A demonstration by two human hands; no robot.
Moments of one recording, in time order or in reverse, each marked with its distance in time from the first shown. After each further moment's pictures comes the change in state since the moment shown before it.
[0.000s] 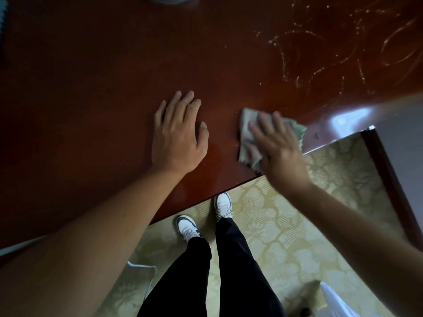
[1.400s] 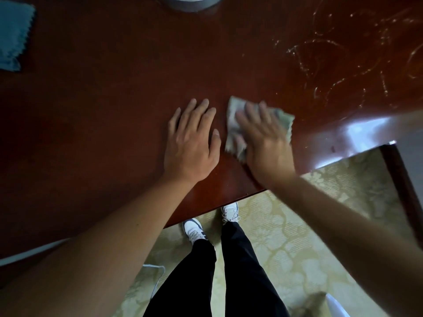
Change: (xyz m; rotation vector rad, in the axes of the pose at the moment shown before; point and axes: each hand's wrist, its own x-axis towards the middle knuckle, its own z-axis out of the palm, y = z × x) left_hand 0.001 -0.001 0.001 0.007 0.026 0.012; right_hand 0.053 -0.037 0.019 0.020 0.070 -0.045
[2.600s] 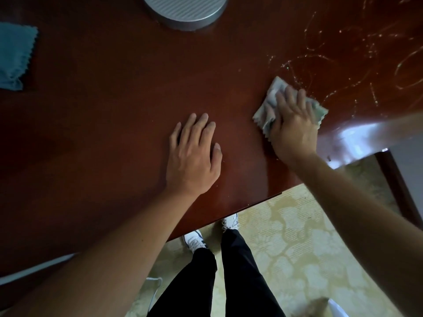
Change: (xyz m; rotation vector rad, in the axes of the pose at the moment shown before) left_hand 0.001 0.000 -0.003 0.043 -0.080 -0.002; right_hand 0.043 0.049 -0.015 -0.130 -0.004 0.274
